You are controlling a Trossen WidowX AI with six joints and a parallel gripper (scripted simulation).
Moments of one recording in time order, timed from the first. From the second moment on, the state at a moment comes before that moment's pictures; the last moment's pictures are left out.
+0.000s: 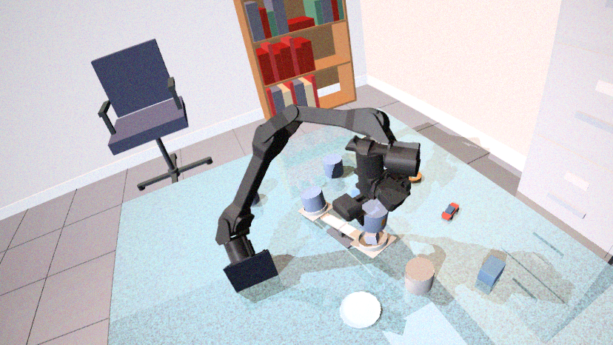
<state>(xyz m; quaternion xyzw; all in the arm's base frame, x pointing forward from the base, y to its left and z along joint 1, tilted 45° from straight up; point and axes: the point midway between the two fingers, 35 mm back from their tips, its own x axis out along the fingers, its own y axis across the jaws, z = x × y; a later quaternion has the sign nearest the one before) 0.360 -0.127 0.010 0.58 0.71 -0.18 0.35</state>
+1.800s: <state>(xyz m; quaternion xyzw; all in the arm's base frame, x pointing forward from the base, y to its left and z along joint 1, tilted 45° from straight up) 0.360 -0.127 0.012 0.58 0.71 -0.18 0.35</state>
